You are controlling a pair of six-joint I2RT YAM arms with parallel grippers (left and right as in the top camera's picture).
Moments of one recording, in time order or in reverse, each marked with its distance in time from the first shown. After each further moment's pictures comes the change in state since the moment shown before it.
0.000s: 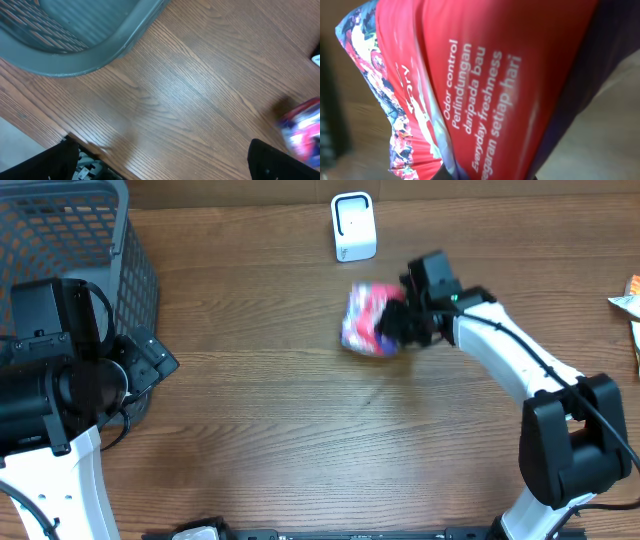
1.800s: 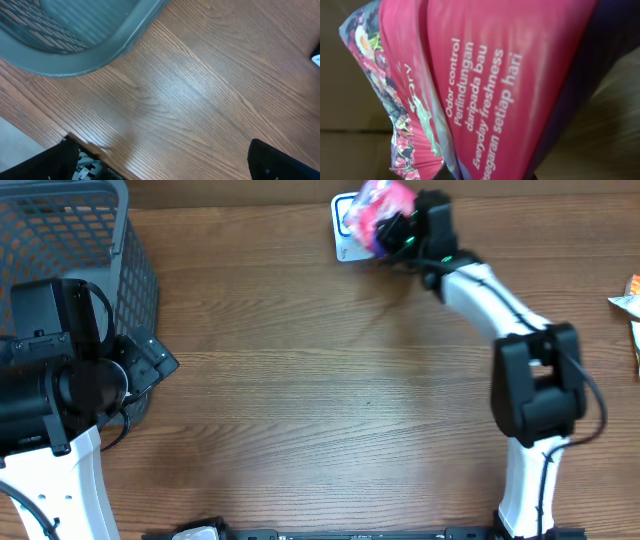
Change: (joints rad) left arm 0.000 0.000 0.000 0.000 0.000 0.000; right arm -0.115 0.307 0.354 0.468 0.163 0.286
